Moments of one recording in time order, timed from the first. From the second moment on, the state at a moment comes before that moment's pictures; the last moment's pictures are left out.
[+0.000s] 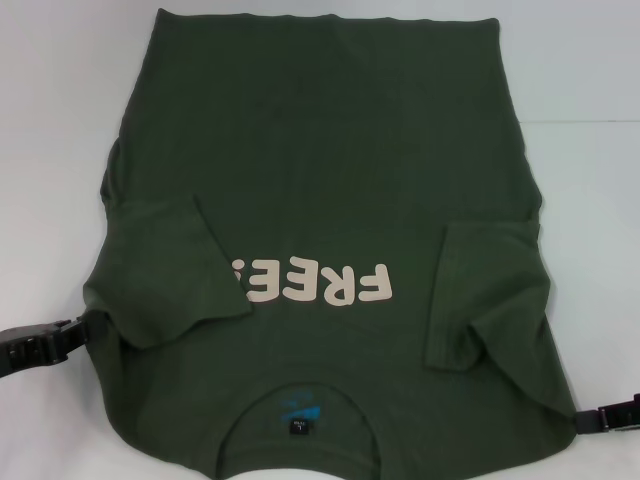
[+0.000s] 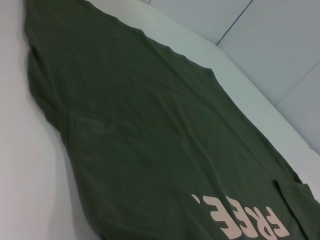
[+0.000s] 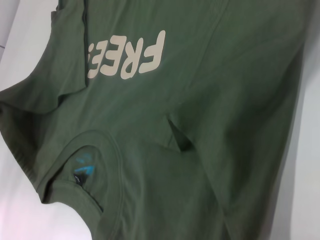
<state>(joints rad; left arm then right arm) -0.35 -2.15 0.32 0.85 2.23 1.52 -1.82 0.49 1.93 -0.58 -0.59 -2.45 -1.64 2.15</state>
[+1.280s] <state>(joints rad) -0.35 -2.15 0.32 0.85 2.23 1.52 -1.82 0.50 1.93 -0.58 -0.58 -2.48 -1.62 2.18</state>
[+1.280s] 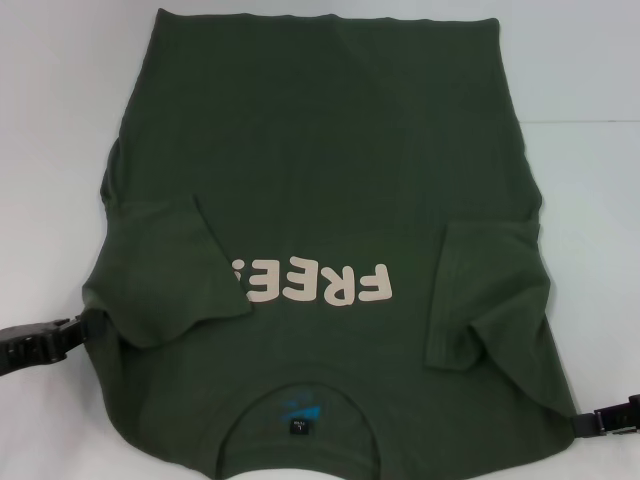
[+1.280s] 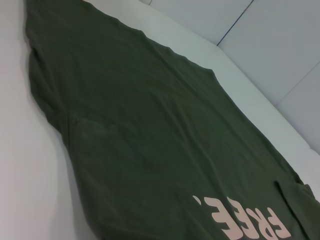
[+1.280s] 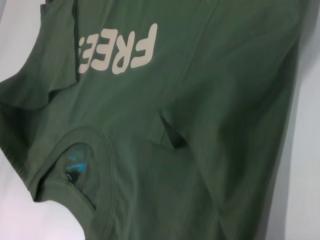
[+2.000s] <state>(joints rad) -0.35 -2.15 0.32 0.85 2.23 1.51 -1.82 0.52 1.93 -0.62 -0.58 -2.48 -1.60 2.20</state>
